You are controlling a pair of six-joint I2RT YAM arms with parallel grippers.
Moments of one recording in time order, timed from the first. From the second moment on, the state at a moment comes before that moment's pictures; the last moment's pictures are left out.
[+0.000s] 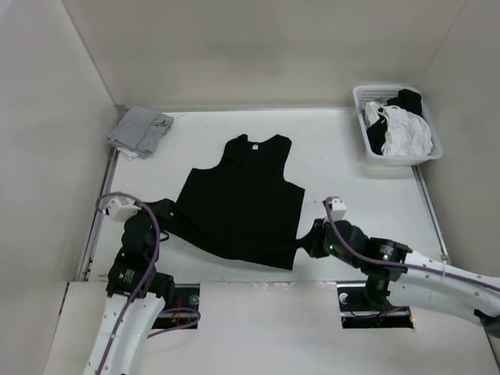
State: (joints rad) left arm -0.22 0.23 0.44 -0.47 -0.37 -0.95; right arm 1.14 0.67 0.51 -0.46 0.32 0.86
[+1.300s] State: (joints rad) left arm -0.20 1.14 0.45 0.31 -0.29 -0.90; right arm 0.48 1.45 0.82 0.17 0.07 0.70
